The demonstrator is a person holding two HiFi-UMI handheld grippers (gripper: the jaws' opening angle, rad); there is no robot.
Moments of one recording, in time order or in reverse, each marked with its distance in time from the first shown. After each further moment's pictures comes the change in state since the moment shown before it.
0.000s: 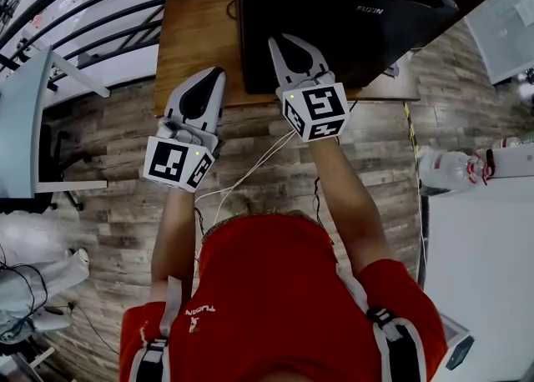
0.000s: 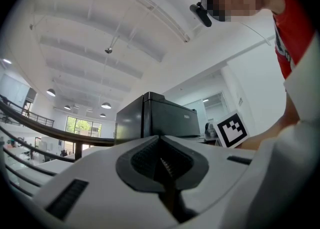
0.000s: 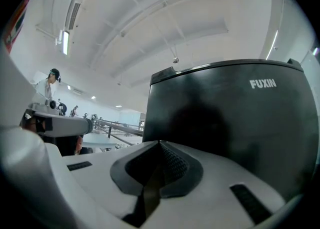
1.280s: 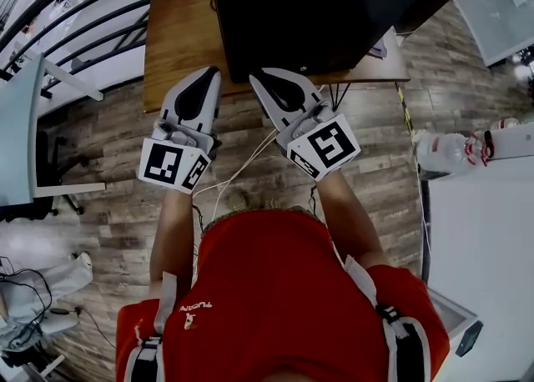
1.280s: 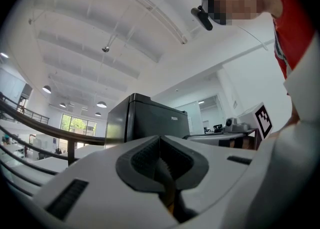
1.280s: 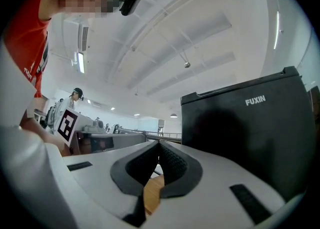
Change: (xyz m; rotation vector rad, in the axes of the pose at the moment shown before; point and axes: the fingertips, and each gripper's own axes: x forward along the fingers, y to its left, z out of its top) left arm -0.002 -0.040 0.005 -0.022 -0.001 -0.050; right arm -0.092 0.063 0.027 0.046 -0.082 0.230
